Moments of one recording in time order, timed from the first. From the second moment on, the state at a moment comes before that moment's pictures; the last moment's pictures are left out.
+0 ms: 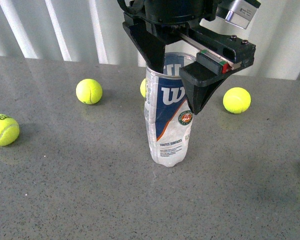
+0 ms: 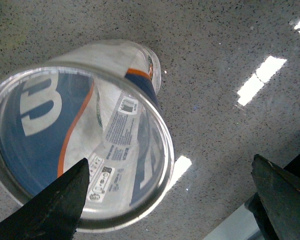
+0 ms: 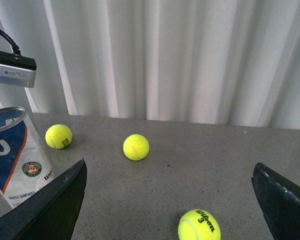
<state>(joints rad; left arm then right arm) -0.60 2.20 2.09 -1.21 0.04 0.48 0.00 0.00 0.01 0.00 0.00 0.00</state>
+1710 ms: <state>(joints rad) -0.10 0.81 0.12 0.68 -0.10 -0.01 0.00 0.00 0.01 0.00 0.00 0.00</state>
